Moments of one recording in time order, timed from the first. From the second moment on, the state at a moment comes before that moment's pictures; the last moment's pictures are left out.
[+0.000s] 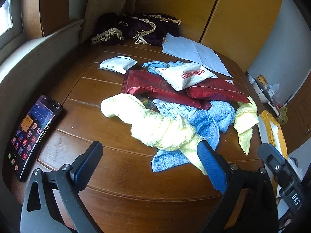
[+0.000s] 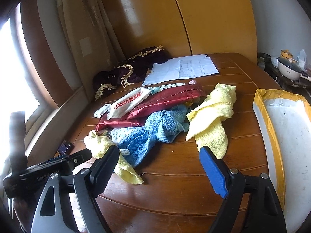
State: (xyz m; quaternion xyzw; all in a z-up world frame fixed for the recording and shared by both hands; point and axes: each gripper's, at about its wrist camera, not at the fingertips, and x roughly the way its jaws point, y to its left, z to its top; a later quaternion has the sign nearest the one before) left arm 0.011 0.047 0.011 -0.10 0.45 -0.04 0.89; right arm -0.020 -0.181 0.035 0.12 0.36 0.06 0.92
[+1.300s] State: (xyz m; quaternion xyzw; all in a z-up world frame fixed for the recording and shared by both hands) left arm 0.057 0.048 -0.014 -0.19 0.48 -0.08 0.85; right arm 0.073 -0.239 -0.008 0.16 0.43 -0.08 0.88
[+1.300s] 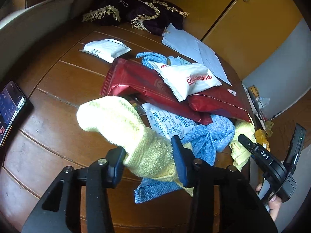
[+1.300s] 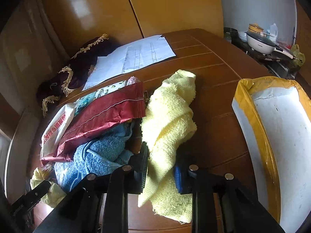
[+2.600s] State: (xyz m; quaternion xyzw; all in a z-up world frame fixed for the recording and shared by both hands) left arm 0.024 -0.161 0.107 -0.08 0.42 -0.43 0.80; right arm -0.060 -0.346 0.125 0.17 0.28 -0.02 0.94
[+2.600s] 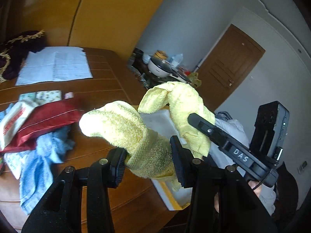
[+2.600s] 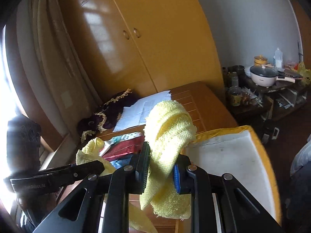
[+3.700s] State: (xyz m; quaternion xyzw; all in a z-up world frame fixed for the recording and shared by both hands) left arm 0.042 -0.251 0.011 0.05 0.50 -0.40 0.77; right arm -0.024 -0.379 0.018 0.15 0.43 -0.07 0.89
